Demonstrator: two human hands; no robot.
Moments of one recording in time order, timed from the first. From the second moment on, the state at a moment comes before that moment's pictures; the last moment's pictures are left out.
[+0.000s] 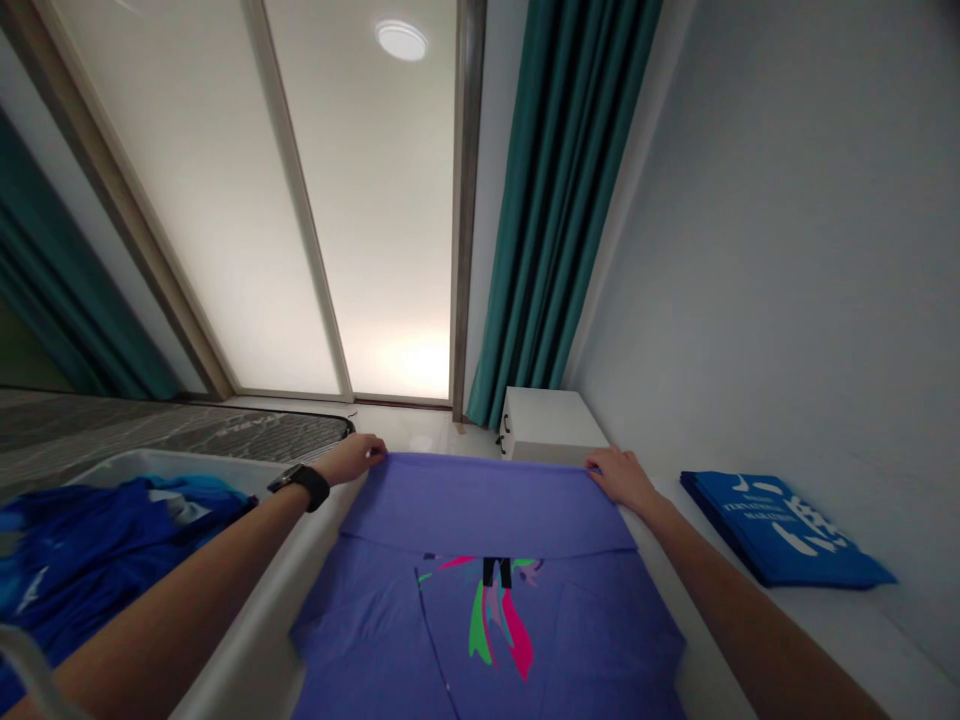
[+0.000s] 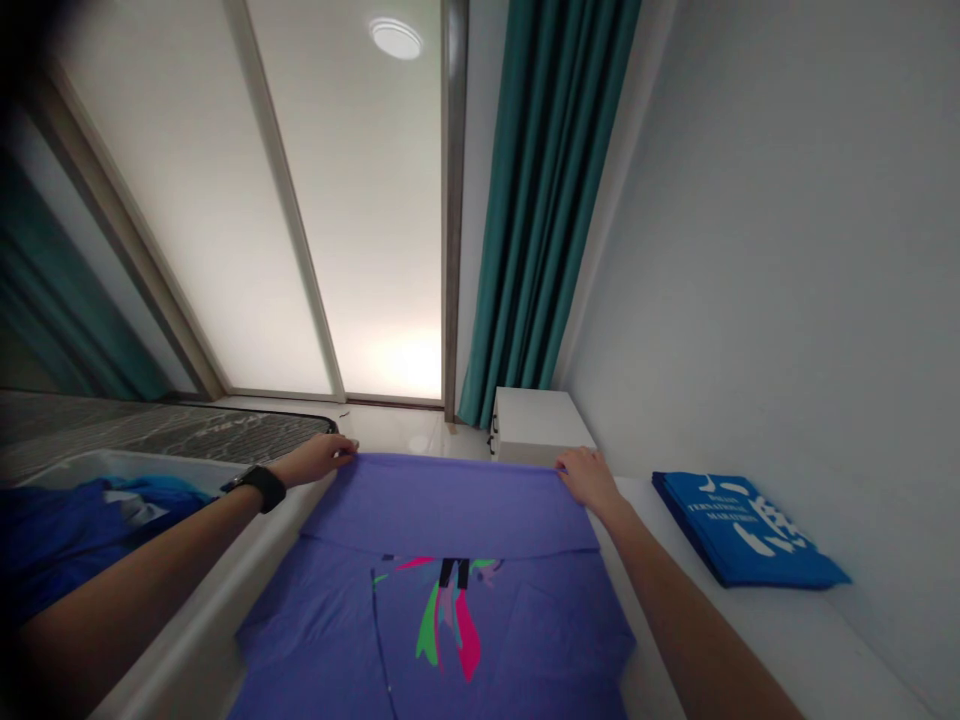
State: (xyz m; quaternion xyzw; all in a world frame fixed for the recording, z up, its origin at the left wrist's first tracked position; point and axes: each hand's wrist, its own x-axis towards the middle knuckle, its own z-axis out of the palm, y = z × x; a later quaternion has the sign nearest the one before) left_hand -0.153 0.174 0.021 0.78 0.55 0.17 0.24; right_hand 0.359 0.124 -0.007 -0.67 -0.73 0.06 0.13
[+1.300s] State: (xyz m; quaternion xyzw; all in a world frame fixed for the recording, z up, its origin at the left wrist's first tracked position) left_hand -0.151 0.008 0.051 0.66 0.56 0.45 0.24; right_hand 0.344 -0.019 0.014 -0.59 -0.54 0.32 0.50
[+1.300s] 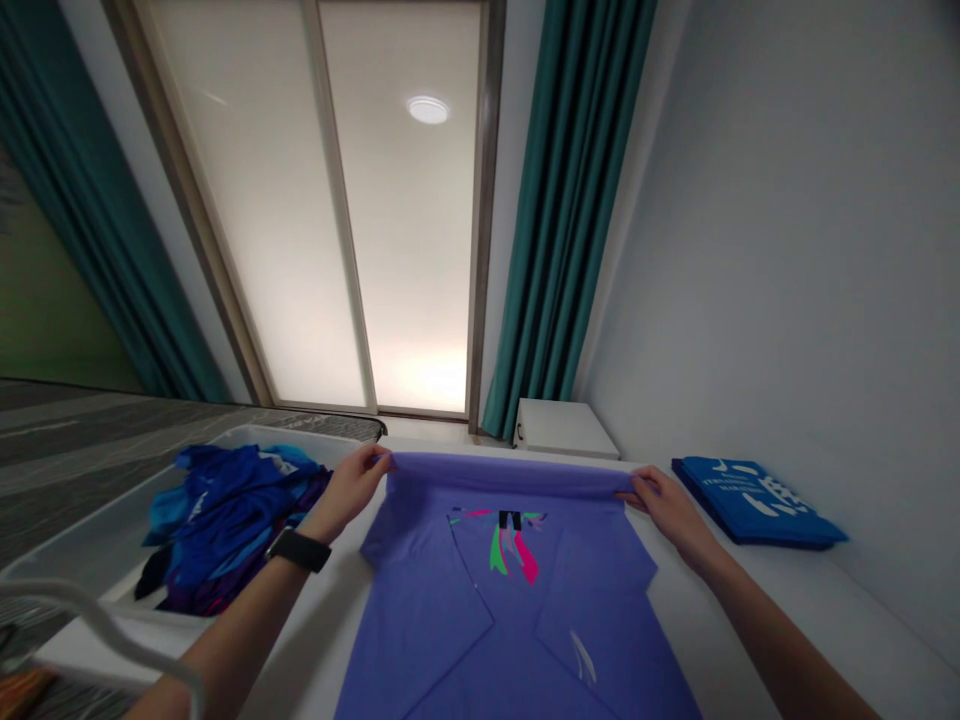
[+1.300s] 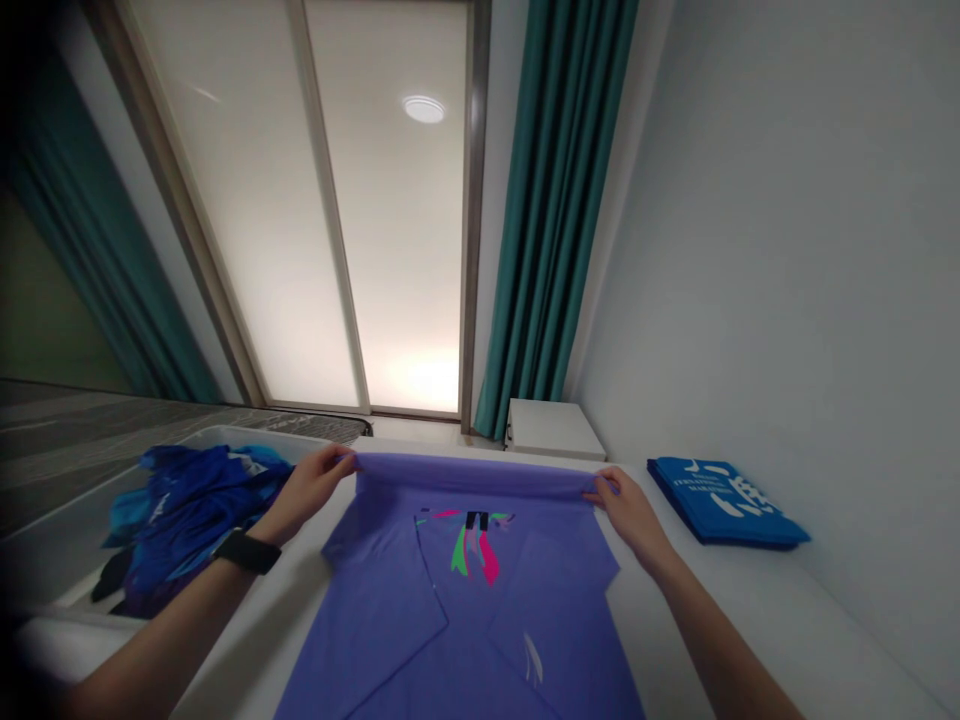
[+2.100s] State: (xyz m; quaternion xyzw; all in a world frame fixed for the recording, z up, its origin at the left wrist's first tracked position) left_hand -0.143 0.000 -0.023 0.81 0.50 0.30 0.09; right_hand 0.327 -0.043 -0.051 -0.58 -0.75 0.07 0.32
